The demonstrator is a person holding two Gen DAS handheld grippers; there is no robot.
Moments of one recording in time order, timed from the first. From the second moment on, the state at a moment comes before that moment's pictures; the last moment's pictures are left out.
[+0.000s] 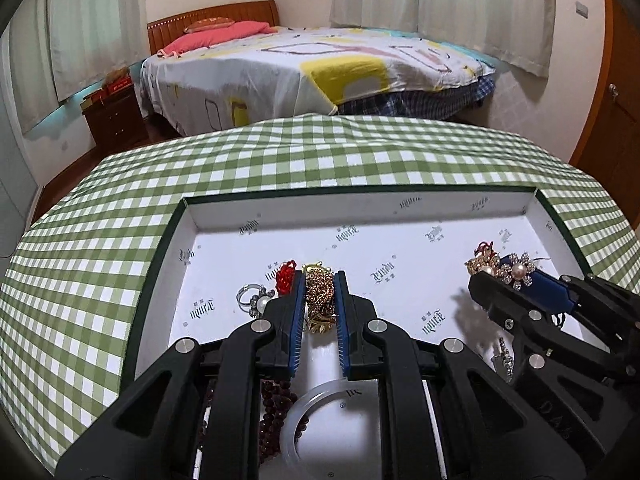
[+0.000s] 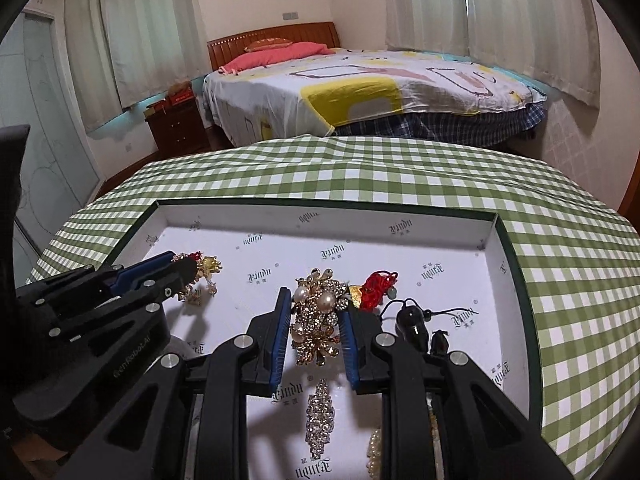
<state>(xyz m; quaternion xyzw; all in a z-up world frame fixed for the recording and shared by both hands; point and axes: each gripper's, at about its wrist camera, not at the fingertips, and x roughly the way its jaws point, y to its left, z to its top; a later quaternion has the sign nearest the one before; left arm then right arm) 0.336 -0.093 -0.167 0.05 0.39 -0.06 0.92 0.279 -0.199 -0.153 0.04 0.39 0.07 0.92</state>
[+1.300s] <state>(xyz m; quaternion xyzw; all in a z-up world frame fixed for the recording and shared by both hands) 0.288 -0.073 -0.125 0.03 0.36 -0.04 0.93 0.230 -0.219 -0.117 0.05 0.36 0.04 0.93</state>
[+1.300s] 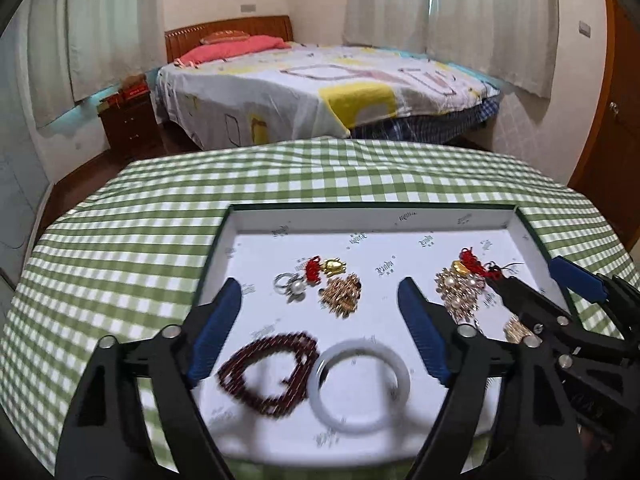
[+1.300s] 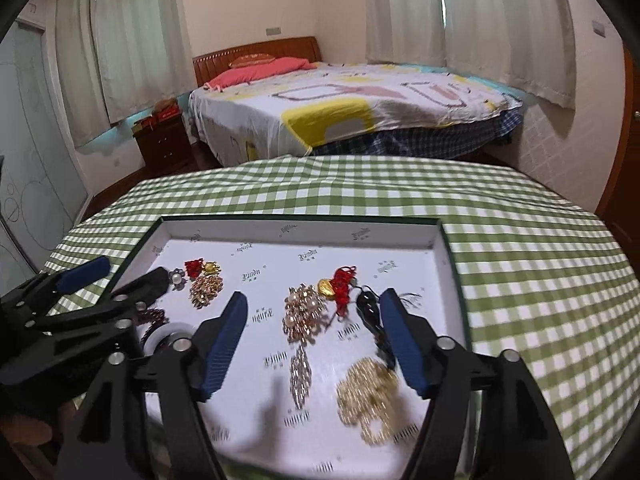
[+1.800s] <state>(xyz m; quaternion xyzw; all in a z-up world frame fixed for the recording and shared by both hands) 0.173 -0.036 -0.065 0.02 0.30 -0.02 0.95 0.135 -0.220 -0.070 0.05 0.32 0.04 0.95</state>
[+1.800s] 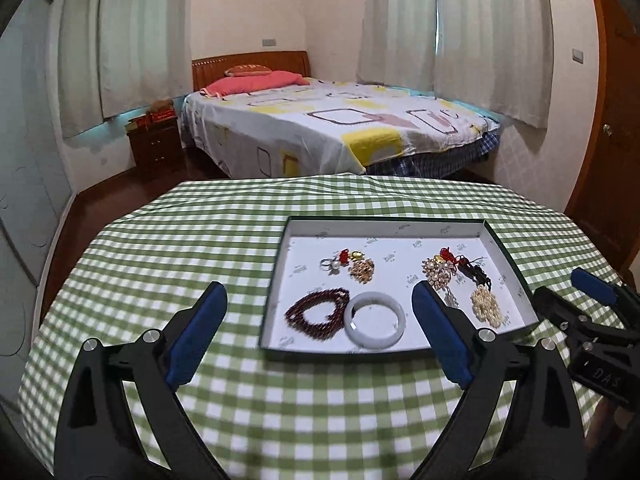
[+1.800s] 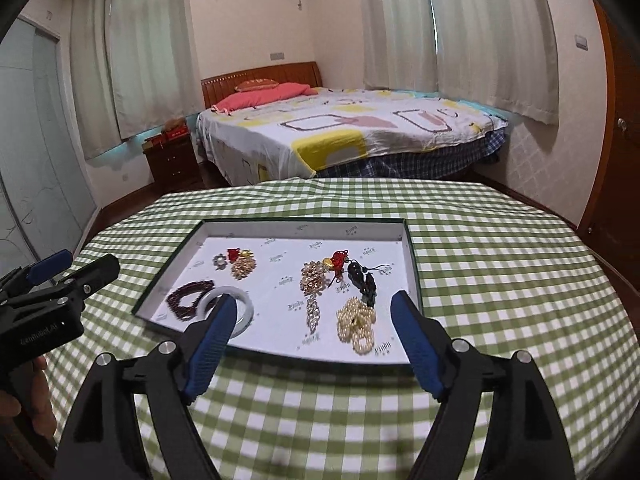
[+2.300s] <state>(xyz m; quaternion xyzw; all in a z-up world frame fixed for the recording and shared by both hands) 0.102 -0.009 -0.021 0.01 0.28 0.02 0.96 0.077 -0.210 -0.024 0.03 0.27 0.05 0.96</state>
